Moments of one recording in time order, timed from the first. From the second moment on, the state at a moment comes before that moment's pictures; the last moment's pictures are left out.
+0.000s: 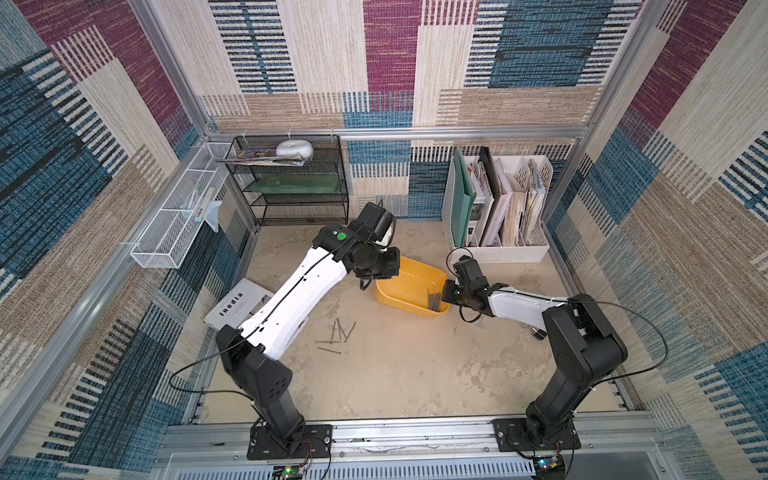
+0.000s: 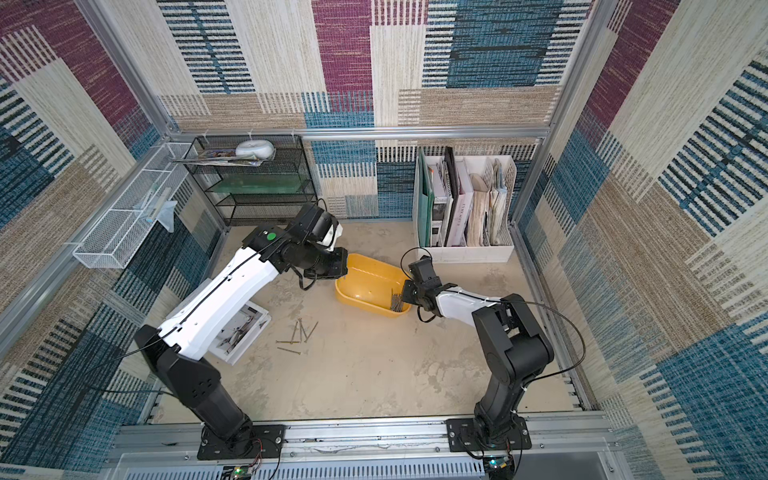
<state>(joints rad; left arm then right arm) -0.61 1.79 1.98 -1.19 0.13 -0.51 0.45 1.73 0.93 -0.09 0.05 0.60</state>
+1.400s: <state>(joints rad) -0.63 2.09 2.06 -1.26 0.07 -0.46 0.48 1.75 0.99 -0.19 0.11 0.56</state>
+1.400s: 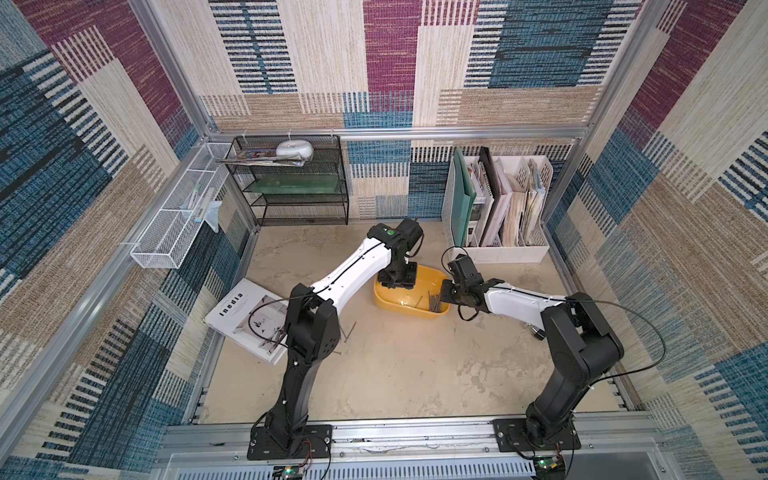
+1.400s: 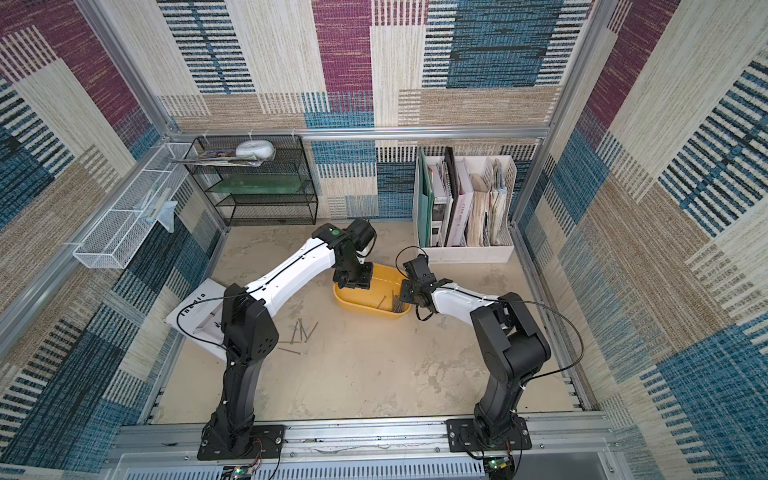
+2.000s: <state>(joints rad) -0.43 1.58 1.21 -1.05 0.03 -0.48 0.48 1.78 1.03 -0.21 0.12 0.55</state>
